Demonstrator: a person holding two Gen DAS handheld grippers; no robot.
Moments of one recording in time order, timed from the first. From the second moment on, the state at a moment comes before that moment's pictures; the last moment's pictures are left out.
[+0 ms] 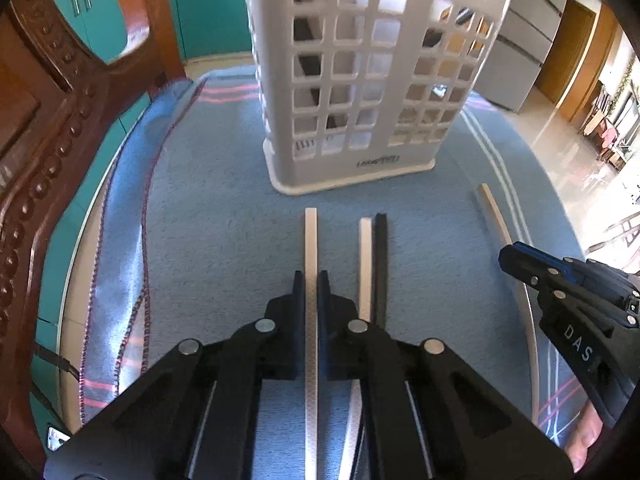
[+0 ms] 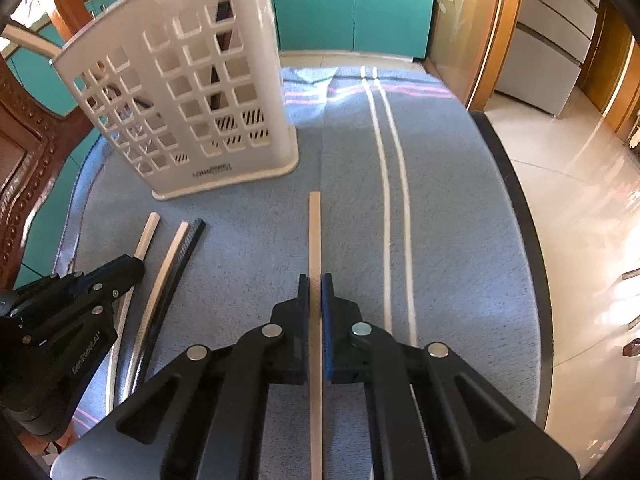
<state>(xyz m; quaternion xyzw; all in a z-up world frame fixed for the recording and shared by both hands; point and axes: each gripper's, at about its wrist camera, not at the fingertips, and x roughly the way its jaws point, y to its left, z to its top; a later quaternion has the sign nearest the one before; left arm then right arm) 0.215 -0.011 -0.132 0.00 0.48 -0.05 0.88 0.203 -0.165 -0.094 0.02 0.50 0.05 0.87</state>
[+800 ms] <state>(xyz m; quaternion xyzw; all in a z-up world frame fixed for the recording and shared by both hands) 0.202 -0.004 -0.106 -0.01 0.43 -0.04 0.90 0.199 -0.166 -0.082 0.02 0.48 0.05 0.87</state>
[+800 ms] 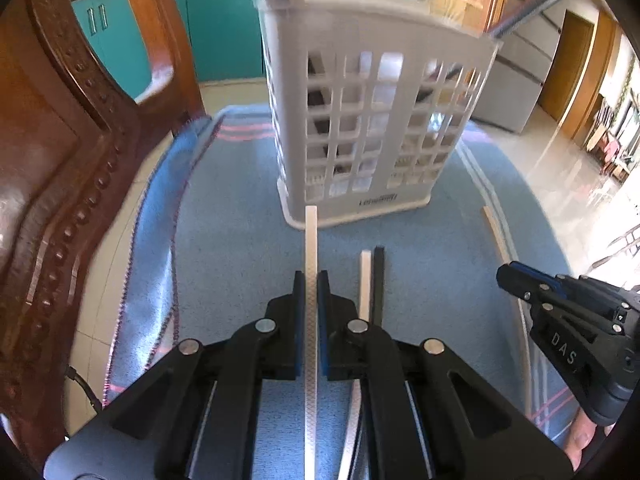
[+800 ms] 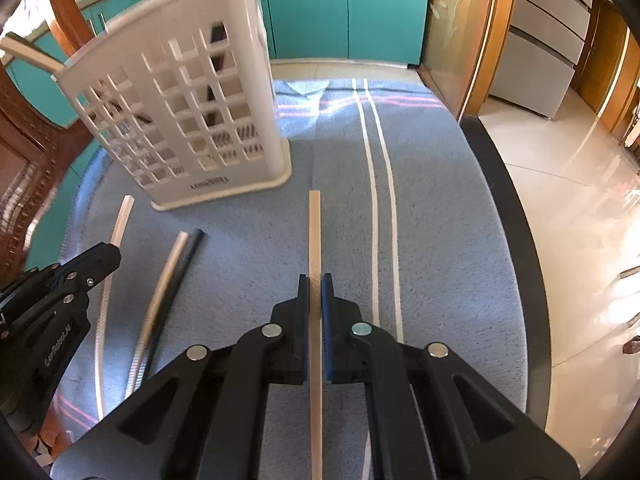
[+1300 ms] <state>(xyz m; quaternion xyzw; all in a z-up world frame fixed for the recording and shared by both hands) 0.106 0.045 0.096 -0.11 0.16 -0.12 0.97 0.136 -0.226 0.044 0.13 0.34 0.15 0.92</state>
